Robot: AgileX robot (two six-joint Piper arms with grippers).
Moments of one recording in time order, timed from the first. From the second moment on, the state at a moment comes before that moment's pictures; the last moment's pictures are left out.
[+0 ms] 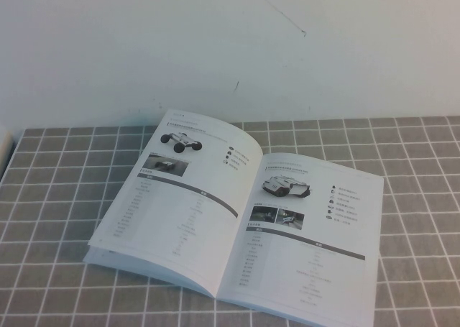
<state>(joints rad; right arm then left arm) 0.01 -0.01 0.02 -0.15 0.41 0.09 -0.08 -0.01 0.02 0.01 0.37 -0.08</state>
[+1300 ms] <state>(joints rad) 0.01 -0.01 0.03 -0.35 0.09 0.05 -0.08 -0.01 0.02 0.12 -0.54 -0.06</state>
